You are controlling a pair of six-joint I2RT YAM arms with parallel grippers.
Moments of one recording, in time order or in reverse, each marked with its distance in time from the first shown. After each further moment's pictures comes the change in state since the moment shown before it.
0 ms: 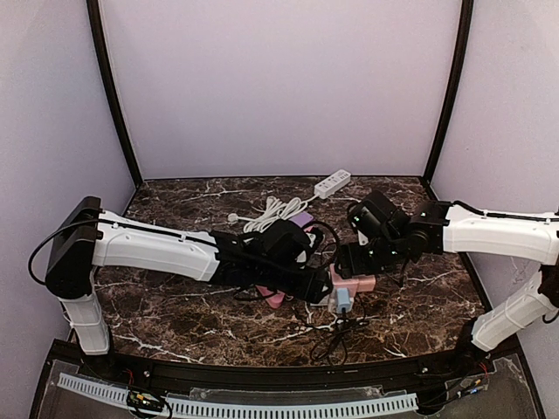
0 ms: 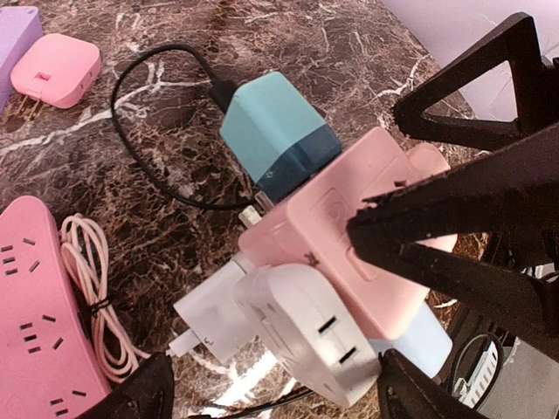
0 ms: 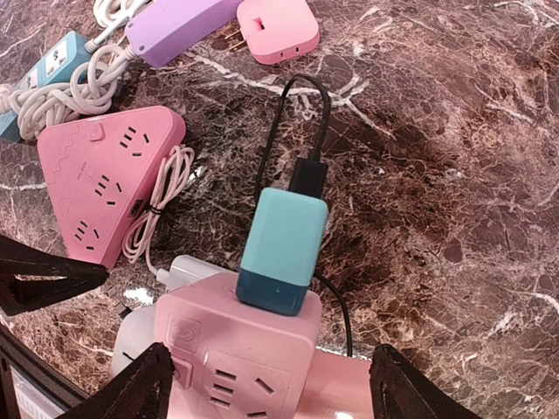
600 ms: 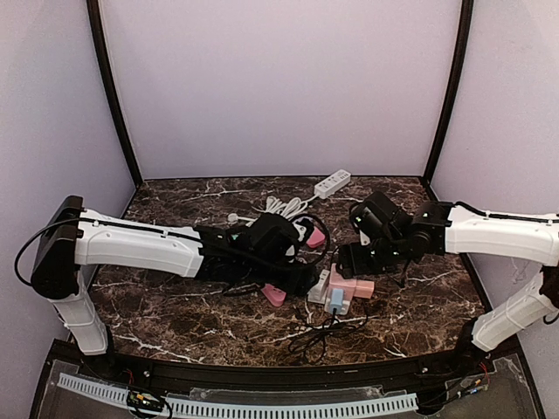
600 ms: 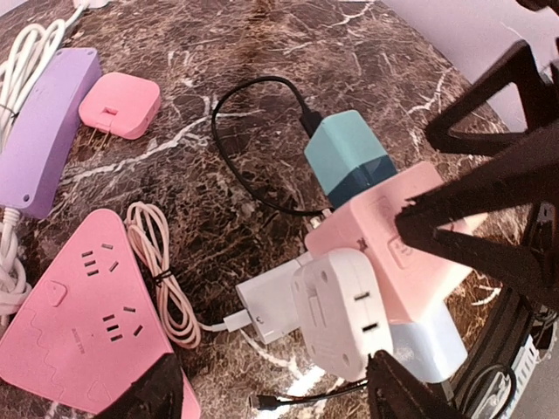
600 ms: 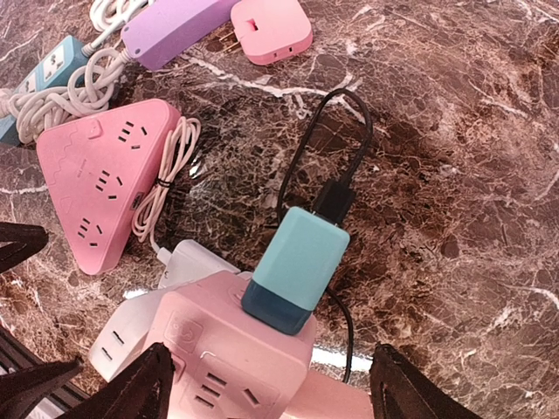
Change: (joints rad) left arm 0.003 -0.087 -0.032 -0.061 -0.129 0.100; right arm 0.000 -0.013 -0.009 -0.003 0.008 0.014
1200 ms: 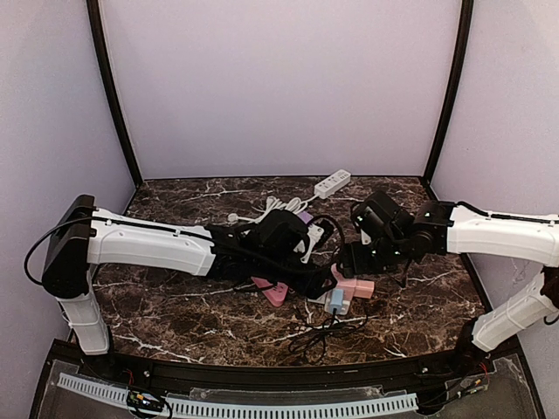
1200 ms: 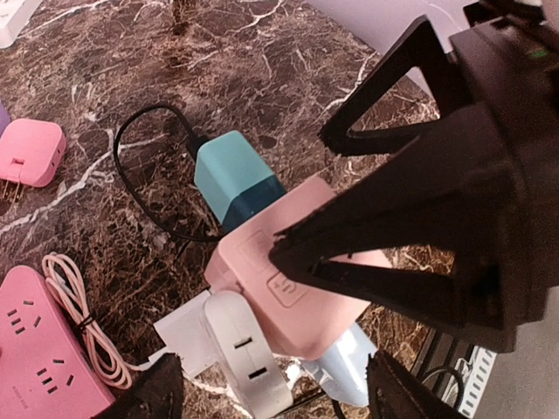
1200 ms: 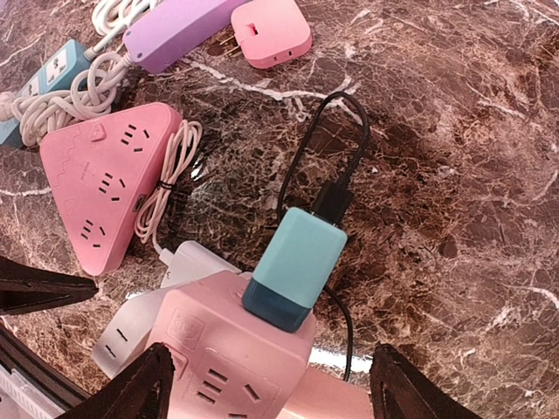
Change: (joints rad) left arm 0.001 0.050 0.052 0.089 0.190 0.094; right arm 0.000 -0.010 0.000 -0.002 0.003 0.004
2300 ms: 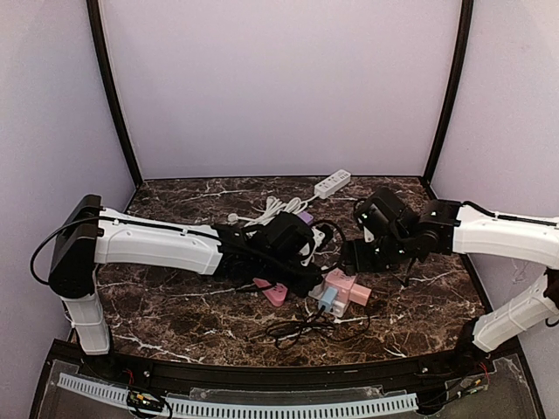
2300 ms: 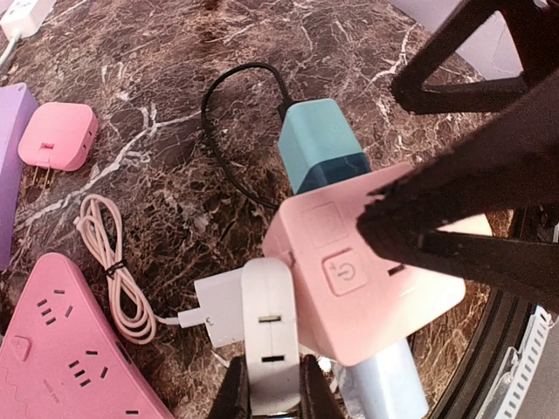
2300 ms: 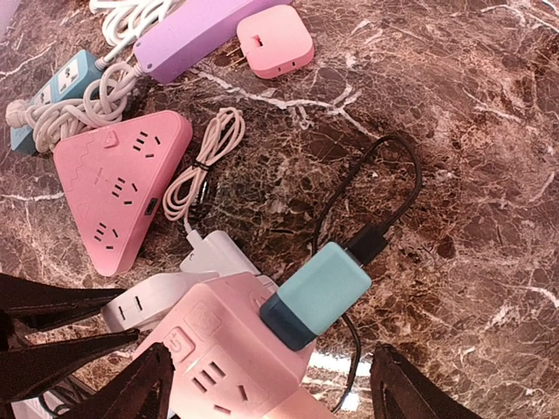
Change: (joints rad) left arm -0.001 0.045 0.048 -0.106 -0.076 0.051; right arm 0.000 -0.032 0.000 -0.003 0.000 0.008
